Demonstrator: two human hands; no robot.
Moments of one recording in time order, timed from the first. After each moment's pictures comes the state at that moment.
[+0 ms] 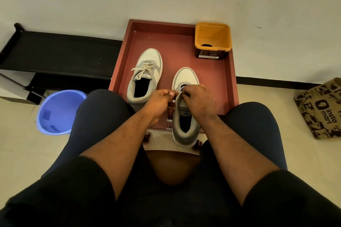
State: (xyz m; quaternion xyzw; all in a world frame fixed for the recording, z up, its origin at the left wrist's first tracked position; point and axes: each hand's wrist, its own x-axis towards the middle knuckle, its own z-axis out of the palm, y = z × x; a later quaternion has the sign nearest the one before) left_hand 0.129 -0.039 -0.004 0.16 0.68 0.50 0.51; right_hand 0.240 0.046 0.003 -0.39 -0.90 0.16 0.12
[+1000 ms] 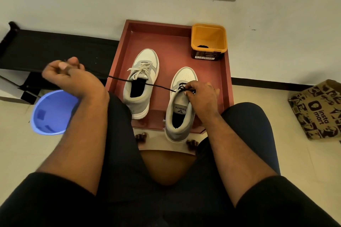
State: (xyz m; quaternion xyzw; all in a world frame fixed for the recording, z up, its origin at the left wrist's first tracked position) left_hand 0.017 -0.084 0.046 -0.08 0.57 0.81 -0.12; right_hand 0.253 0.058 0.015 -0.46 -0.85 0.24 0.12
